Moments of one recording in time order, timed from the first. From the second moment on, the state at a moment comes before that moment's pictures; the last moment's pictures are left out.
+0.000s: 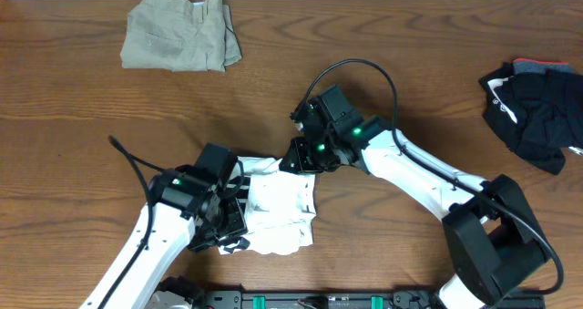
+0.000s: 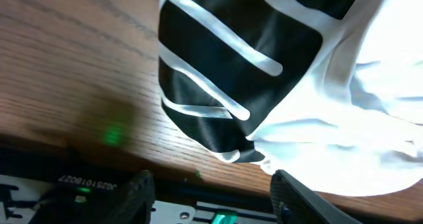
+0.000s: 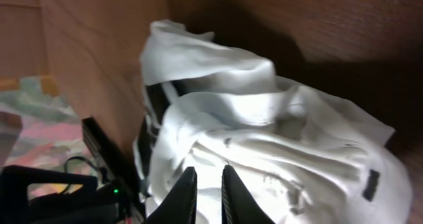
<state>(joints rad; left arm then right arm) -0.38 1.16 0.78 -1.22 0.12 -0.72 0.62 1.78 1.14 -0.45 -0.64 0.55</state>
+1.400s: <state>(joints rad) -0.13 1.15 0.78 -1.25 -0.02 -0.82 0.98 1.78 1.16 -0.44 -0.15 0.83</state>
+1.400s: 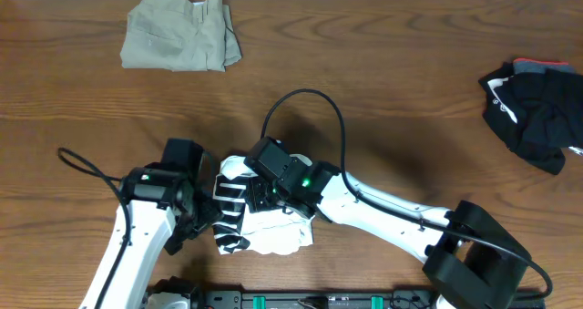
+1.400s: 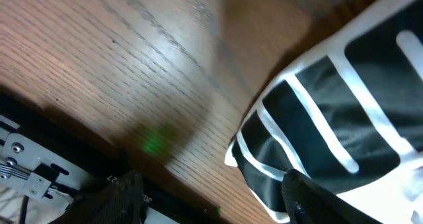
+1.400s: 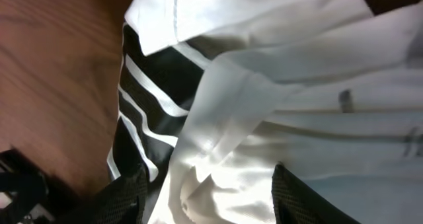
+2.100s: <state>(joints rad) 0.35 1.07 0.78 -1.30 -0.03 -0.74 0.98 1.78 1.35 -0.62 -0.06 0.80</state>
